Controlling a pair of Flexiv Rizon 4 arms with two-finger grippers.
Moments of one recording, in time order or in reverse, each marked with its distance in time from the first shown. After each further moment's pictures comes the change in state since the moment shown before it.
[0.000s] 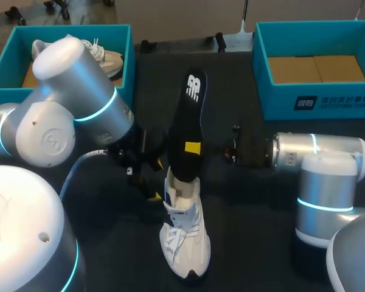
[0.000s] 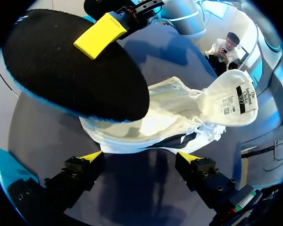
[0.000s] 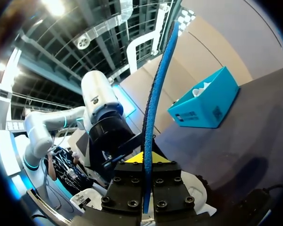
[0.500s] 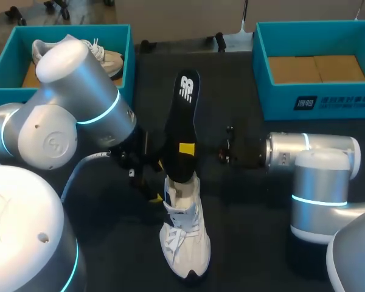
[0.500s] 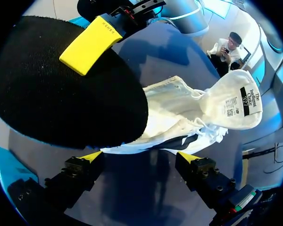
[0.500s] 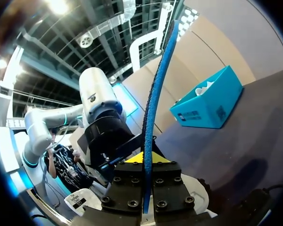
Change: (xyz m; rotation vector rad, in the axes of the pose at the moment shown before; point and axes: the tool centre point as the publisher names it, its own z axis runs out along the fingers) left arm 0.000 0.001 0.004 -0.015 -0.015 -0.016; right arm -0.003 -0.003 0.012 0.005 0.019 -0.019
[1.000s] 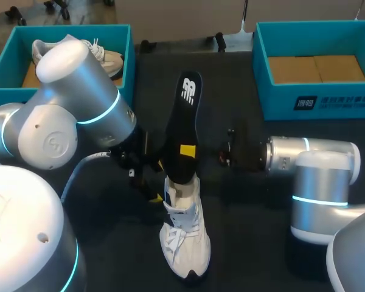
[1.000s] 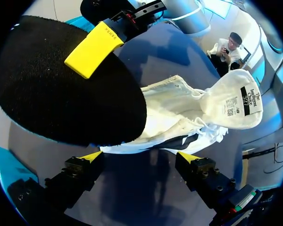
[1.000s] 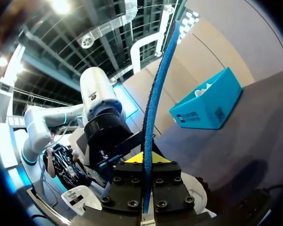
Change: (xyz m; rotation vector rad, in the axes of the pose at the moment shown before) left arm 0.000 0.000 0.000 0.000 0.001 0.000; right arm -0.002 -0.005 -0.003 -0.020 0.001 -0.018
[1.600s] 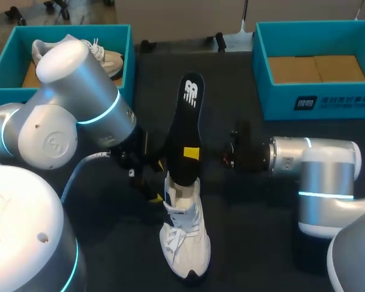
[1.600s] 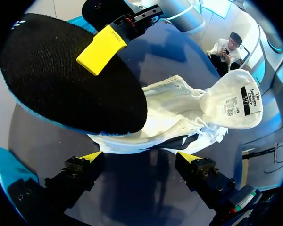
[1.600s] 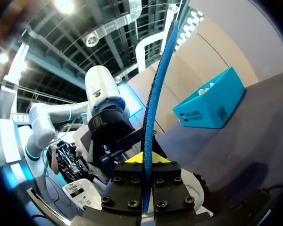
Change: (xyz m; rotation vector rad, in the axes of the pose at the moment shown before) left arm 0.000 0.000 0.000 0.000 0.000 0.000; right arm -0.003 -0.005 -0.008 0.011 0.046 -0.015
